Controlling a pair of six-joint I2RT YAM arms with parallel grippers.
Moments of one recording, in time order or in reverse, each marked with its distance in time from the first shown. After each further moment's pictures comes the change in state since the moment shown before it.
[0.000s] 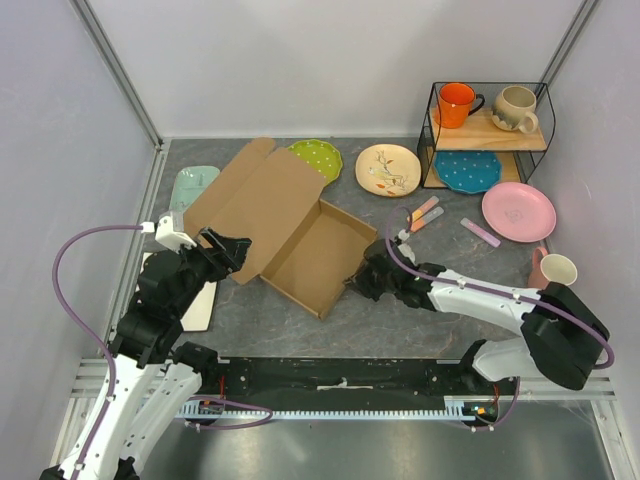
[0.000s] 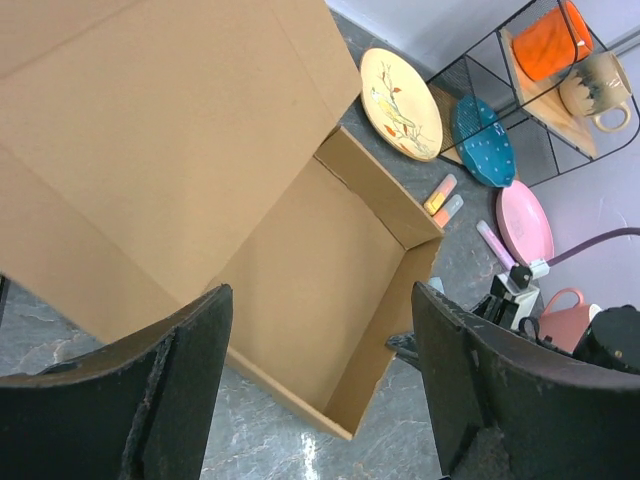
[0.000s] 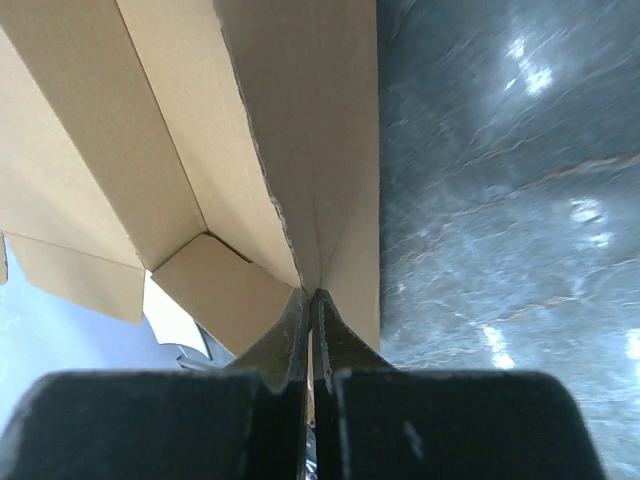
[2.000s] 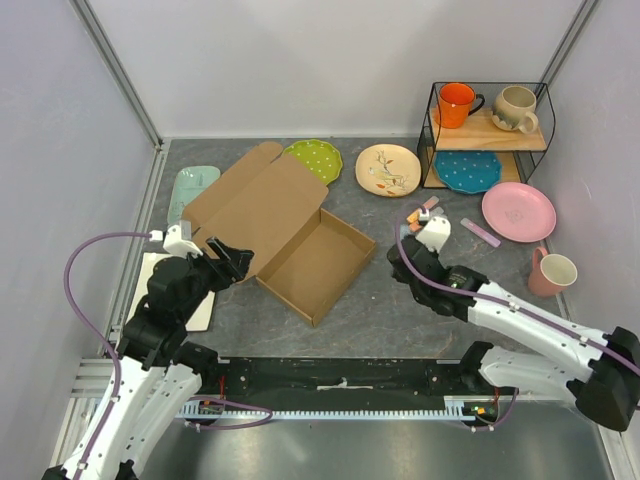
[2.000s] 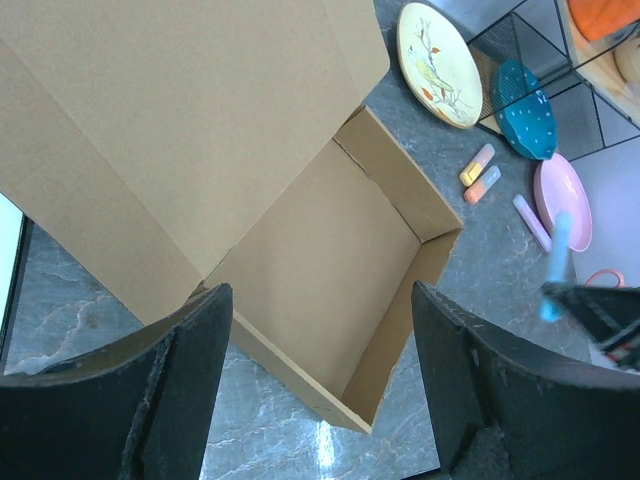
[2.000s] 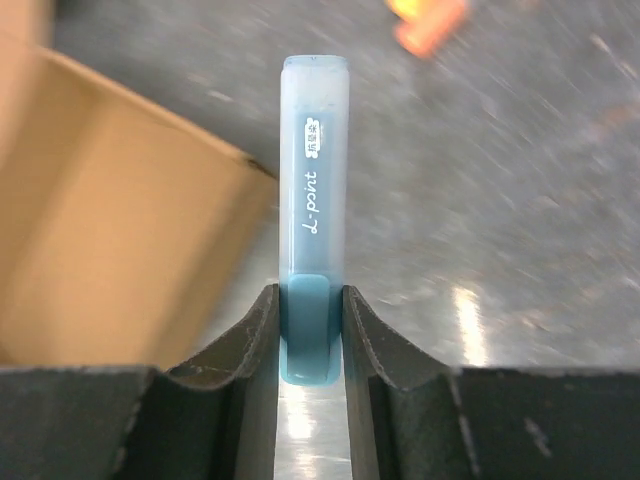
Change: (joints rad) left arm -0.013 -0.045 -0.083 -0.037 -0.011 0.002; right arm 0.021 -0.293 -0.003 -0.330 0.566 -0.612
